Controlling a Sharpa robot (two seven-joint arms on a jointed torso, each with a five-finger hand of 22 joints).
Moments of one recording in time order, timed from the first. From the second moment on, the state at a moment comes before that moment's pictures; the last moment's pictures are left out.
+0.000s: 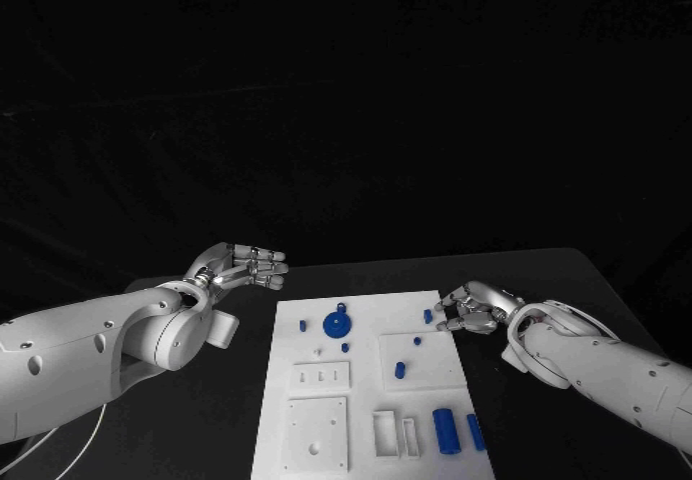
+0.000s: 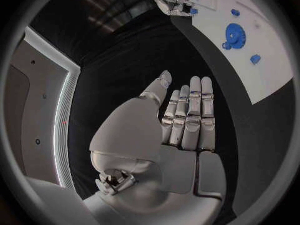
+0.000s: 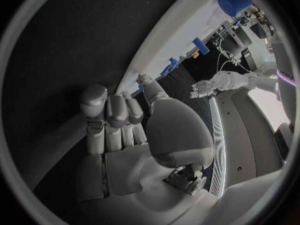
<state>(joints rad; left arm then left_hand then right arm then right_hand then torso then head) 1.43 -0.83 -0.19 1.37 -0.15 -0.34 0.31 1.40 -0.01 0.10 -0.18 0.12 1.00 0.15 0.07 0.07 1.13 0.12 0.06 0.06 1.24 0.08 0.12 0.09 0.09 0.93 0.07 0.51 0.19 1.05 -0.73 0.22 1.00 -1.32 -0.22 0.21 1.28 -0.06 0.07 -0.23 0.28 1.02 0.11 0.06 0.06 1.32 0.01 1.14 1.22 1.45 -0.07 1.08 1.12 0.08 1.46 -0.09 0.82 1.31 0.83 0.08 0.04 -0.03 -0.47</state>
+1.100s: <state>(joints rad) 1.43 -0.82 -0.19 1.37 -0.15 -0.33 0.31 1.40 -0.01 0.10 -0.18 0.12 1.00 0.15 0.07 0.07 1.13 0.12 0.06 0.06 1.24 0.08 0.12 0.09 0.09 0.93 0.07 0.51 0.19 1.05 -0.68 0.23 0.99 -1.32 -0.22 0.22 1.27 -0.04 0.10 -0.25 0.25 1.03 0.10 0.06 0.06 1.32 0.01 1.15 1.23 1.45 -0.07 1.08 1.13 0.08 1.46 -0.09 0.83 1.31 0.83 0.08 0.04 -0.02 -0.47</state>
